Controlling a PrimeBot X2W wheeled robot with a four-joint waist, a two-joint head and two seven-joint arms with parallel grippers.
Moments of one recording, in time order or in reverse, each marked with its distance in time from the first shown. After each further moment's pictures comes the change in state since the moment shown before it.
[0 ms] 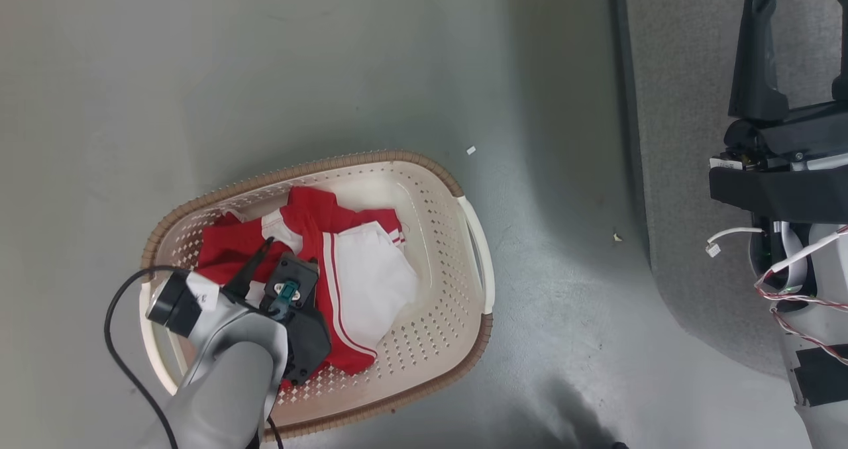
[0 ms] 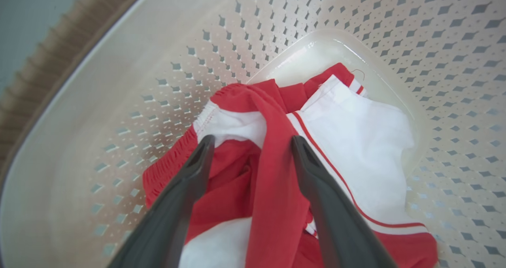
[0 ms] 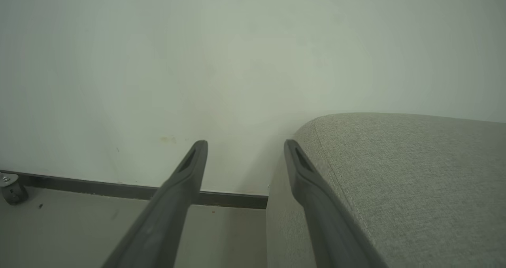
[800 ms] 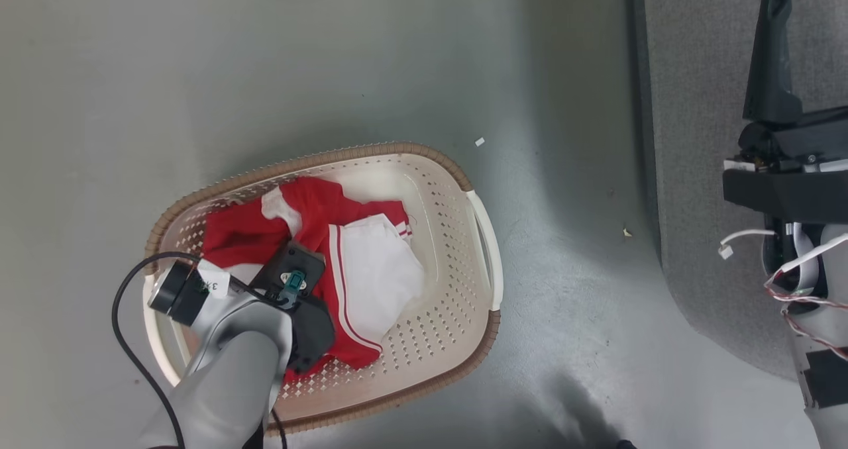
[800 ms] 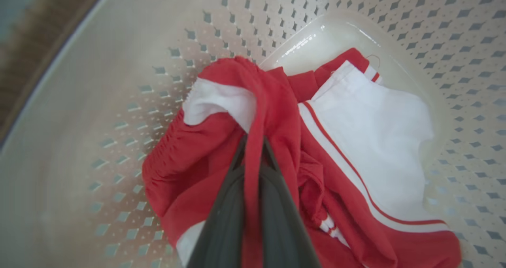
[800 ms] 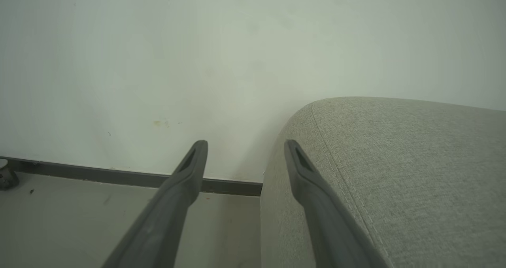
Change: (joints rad) left arm -0.041 -0.006 -0.046 0.034 -0.011 0.034 0.020; right arm 0.012 -0.013 -0.026 0.009 -0.016 0.003 0.000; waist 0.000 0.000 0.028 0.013
